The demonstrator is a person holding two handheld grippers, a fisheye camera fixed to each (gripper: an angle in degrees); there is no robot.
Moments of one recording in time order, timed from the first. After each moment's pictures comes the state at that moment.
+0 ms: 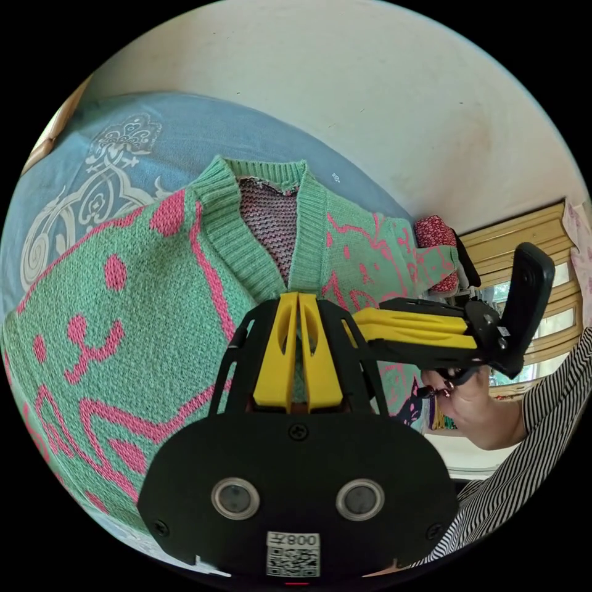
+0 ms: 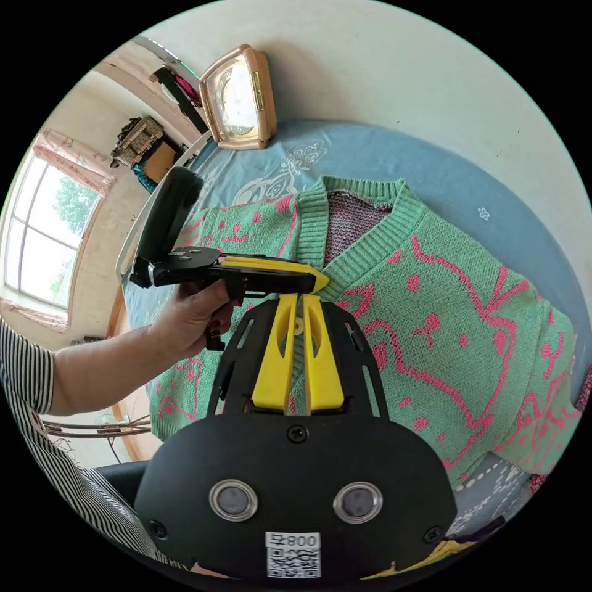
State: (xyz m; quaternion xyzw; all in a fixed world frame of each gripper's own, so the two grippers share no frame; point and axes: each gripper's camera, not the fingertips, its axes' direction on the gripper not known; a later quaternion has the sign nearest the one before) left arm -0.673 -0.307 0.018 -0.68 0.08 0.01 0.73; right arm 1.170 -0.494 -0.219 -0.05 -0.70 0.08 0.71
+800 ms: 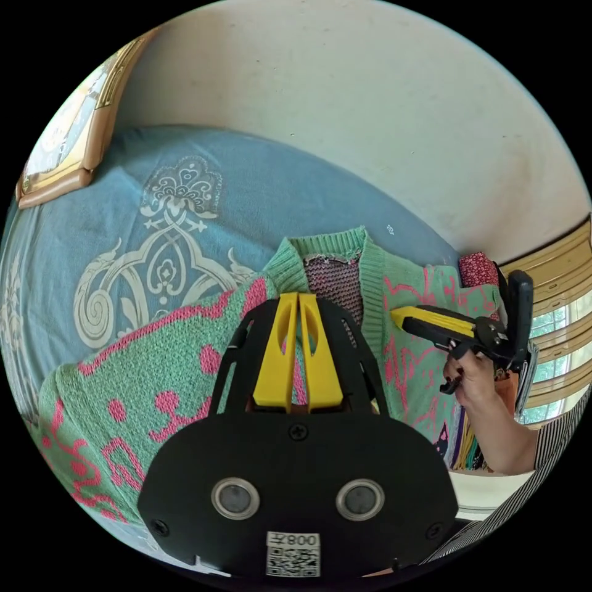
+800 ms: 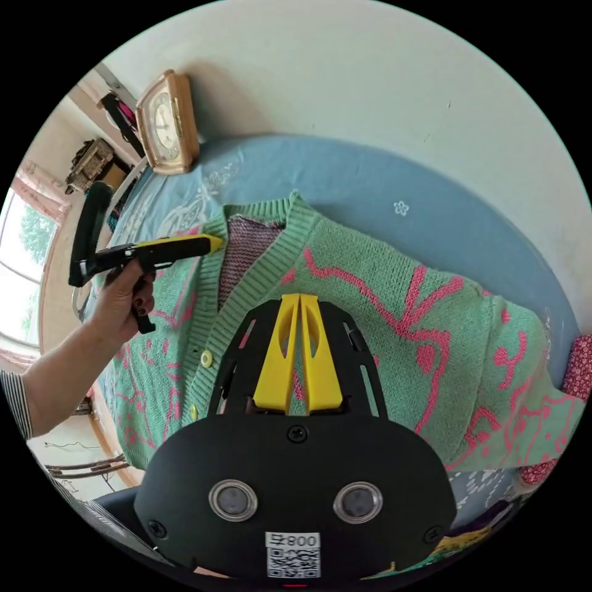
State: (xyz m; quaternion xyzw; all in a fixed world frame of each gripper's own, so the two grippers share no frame) left arm -0.650 -0.301 0.072 -0.63 -0.02 0.05 0.77; right arm 1.181 -0.425 -0.139 -0.07 -0.62 0.14 0.77
